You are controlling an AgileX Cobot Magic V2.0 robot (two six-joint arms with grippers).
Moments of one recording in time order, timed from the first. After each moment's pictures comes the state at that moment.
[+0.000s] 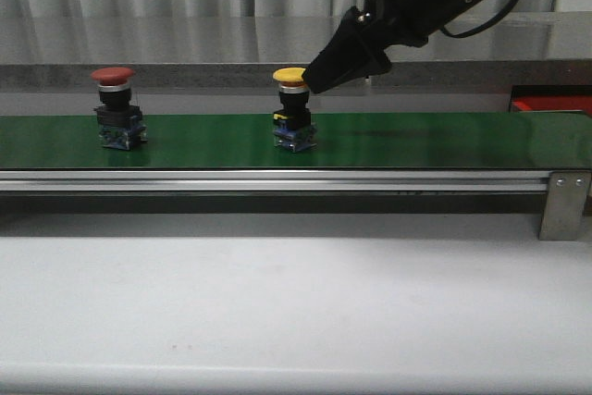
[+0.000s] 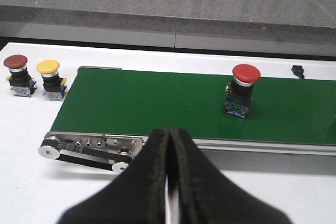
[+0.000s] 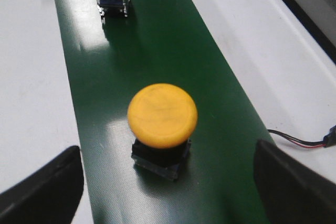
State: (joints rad) left arm 0.02 0.50 -0.49 -0.26 0.40 0.15; right arm 0.19 1.91 -1.41 1.14 0.77 -1.65
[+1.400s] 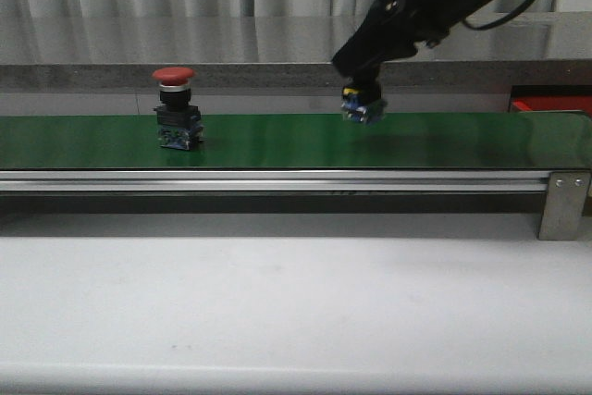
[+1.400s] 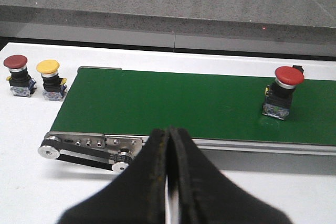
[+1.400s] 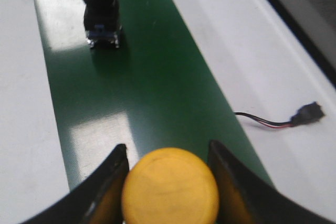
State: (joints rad) left arm 0.02 0.50 -0.49 -0.26 0.40 0.15; right arm 0.12 1.86 -1.42 1.11 0.78 -1.61
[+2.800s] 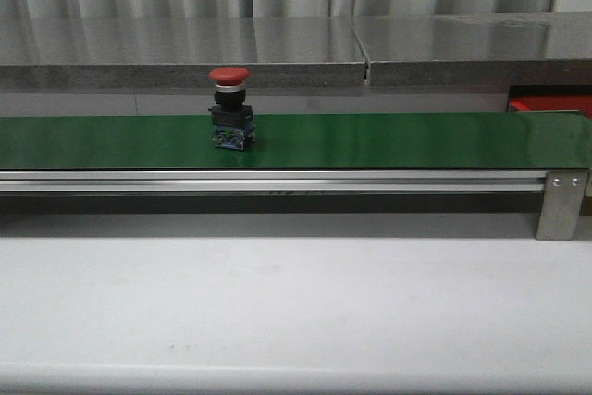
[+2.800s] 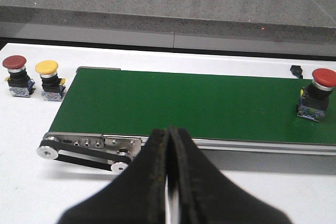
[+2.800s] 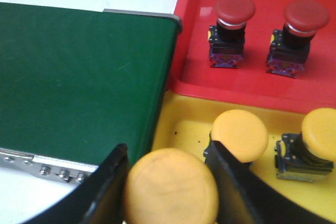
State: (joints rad) left arm 0.02 0.50 -0.49 -0.26 0.40 0.15; right arm -0.58 1.43 -0.66 1.57 0.53 -1.90
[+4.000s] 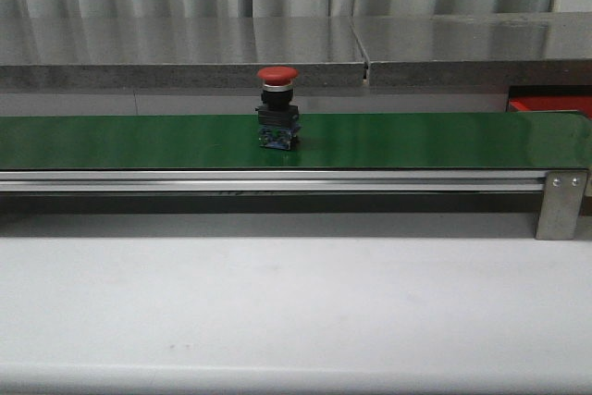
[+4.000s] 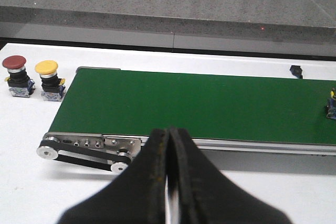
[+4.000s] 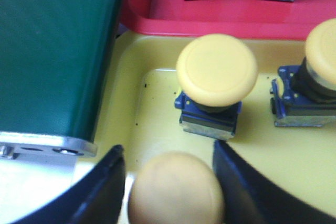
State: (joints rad) left arm 0.02 0.50 -0.49 -0.26 0.40 0.15; right arm -0.58 1.61 -0.65 1.70 0.45 -2.01
